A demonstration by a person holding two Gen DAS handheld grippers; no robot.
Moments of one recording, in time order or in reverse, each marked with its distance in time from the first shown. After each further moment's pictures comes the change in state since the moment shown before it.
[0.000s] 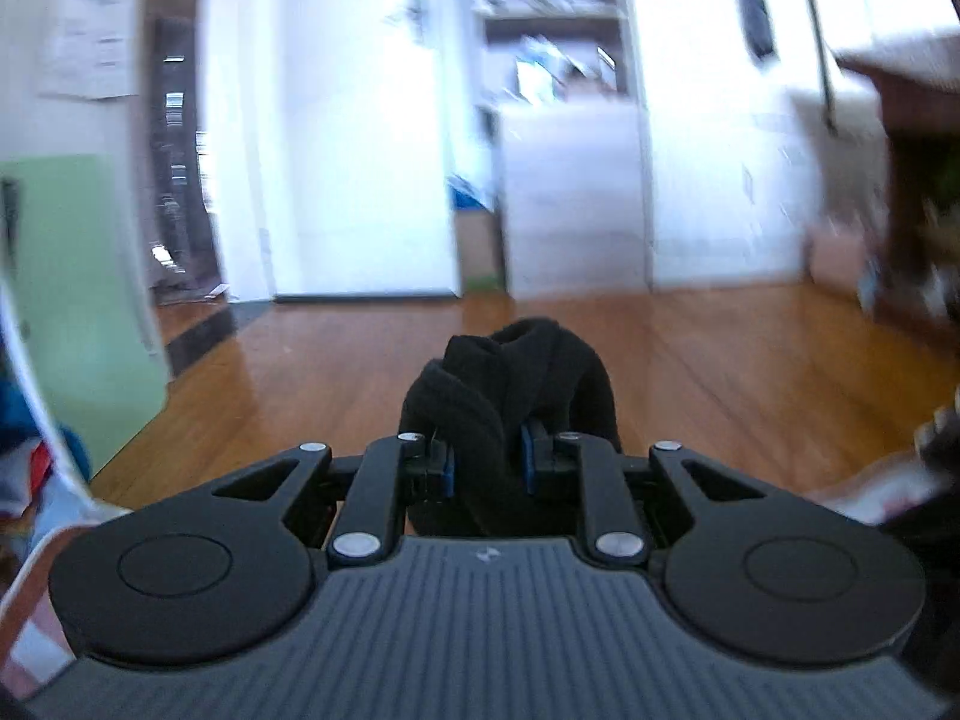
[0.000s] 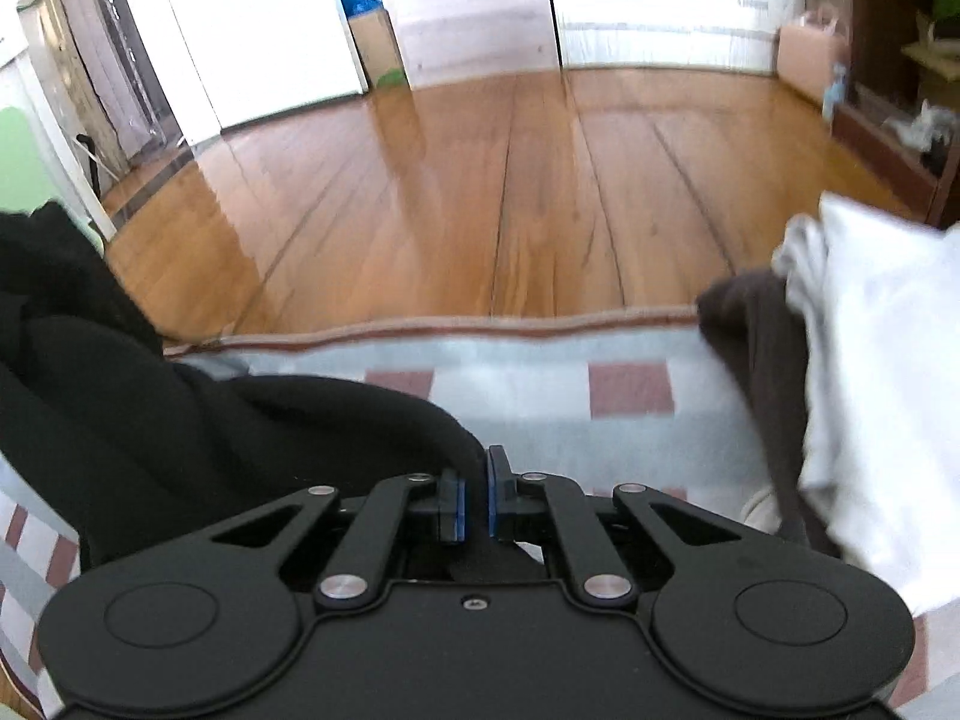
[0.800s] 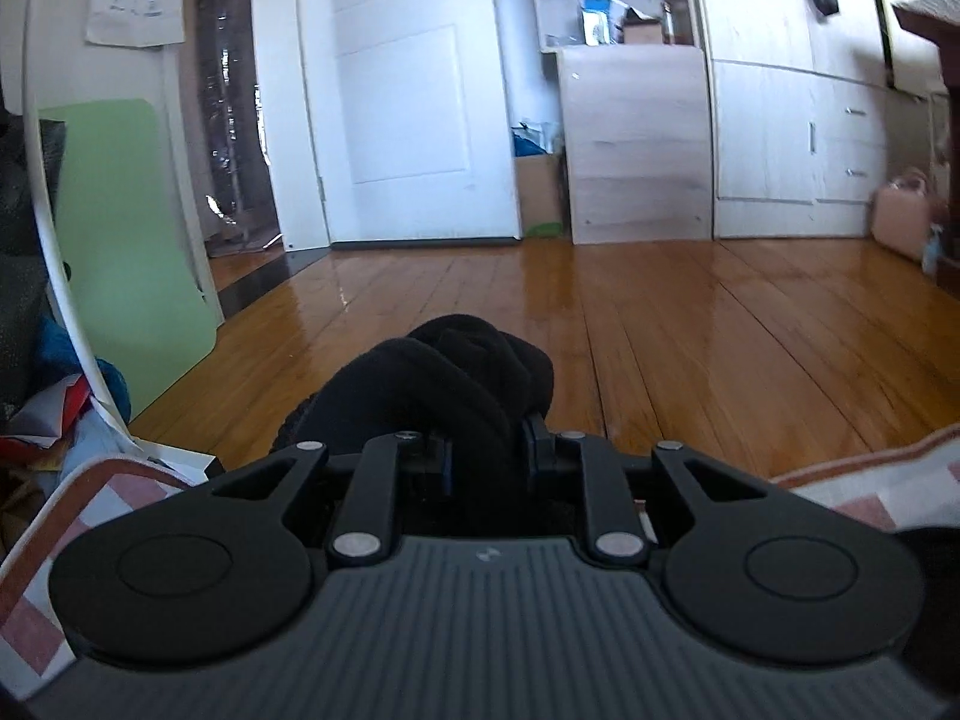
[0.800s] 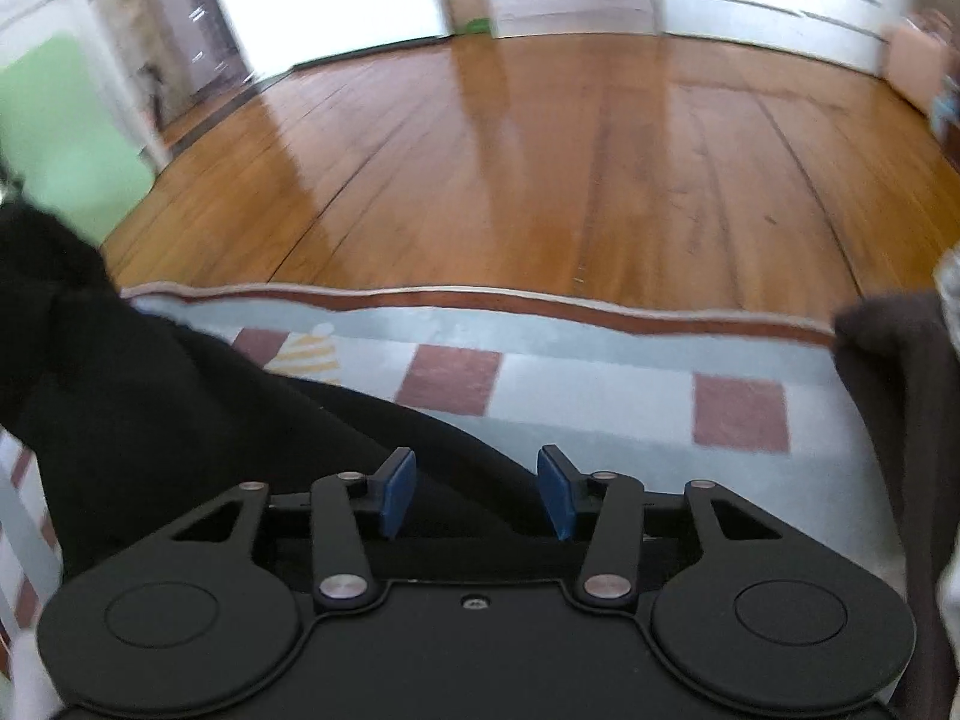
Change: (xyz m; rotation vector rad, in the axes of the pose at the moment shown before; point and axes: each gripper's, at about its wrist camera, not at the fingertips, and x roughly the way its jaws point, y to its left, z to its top) left arm 0.048 -0.014 -0.053 0.028 0.142 0.103; right arm 0.103 0.020 0.008 -0.133 0.103 0.140
